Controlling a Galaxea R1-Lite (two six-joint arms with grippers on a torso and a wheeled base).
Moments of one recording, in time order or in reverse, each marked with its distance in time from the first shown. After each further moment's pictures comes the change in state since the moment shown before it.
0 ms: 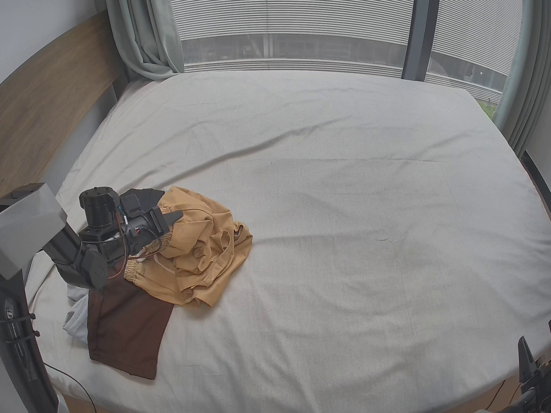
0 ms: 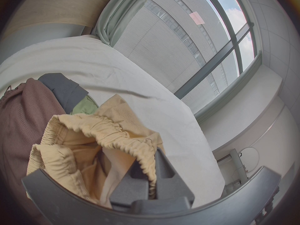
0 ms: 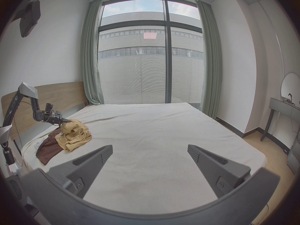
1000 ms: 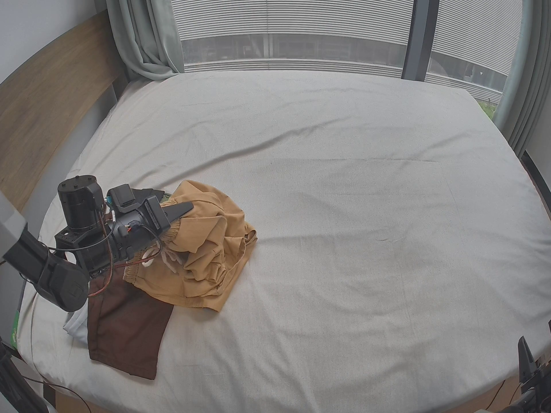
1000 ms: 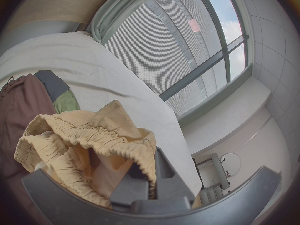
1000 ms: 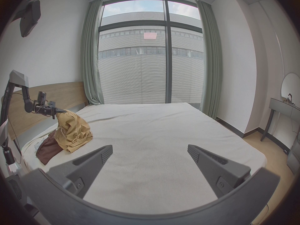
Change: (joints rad) left arm -0.155 -0.309 0.223 -0.007 0.038 -0.149; right arm 0.001 0.000 0.000 0.000 0.000 -0.001
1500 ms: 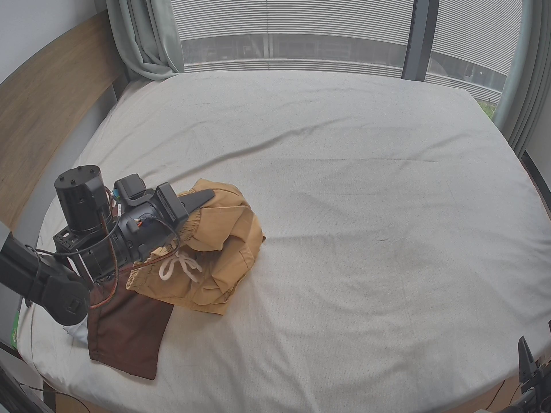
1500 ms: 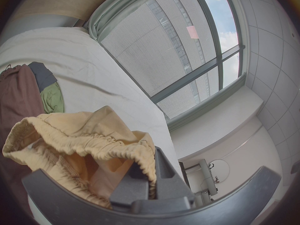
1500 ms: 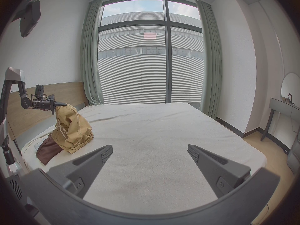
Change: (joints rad) left arm -0.167 -0.093 0.004 -0.006 0.145 -0.137; right arm 0.000 0.000 0.000 0.000 0.000 0.001
